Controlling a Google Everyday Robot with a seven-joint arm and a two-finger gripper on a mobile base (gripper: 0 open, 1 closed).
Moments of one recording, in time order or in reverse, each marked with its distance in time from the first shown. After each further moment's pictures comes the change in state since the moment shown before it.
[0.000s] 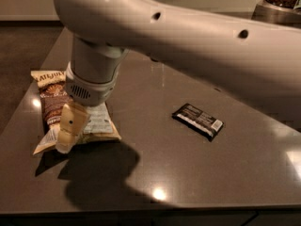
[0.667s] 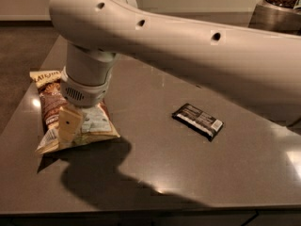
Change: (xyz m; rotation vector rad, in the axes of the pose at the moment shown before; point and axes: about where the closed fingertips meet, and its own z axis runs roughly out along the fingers) arm -0.013 -0.005 0.025 -0.027 0.010 0.020
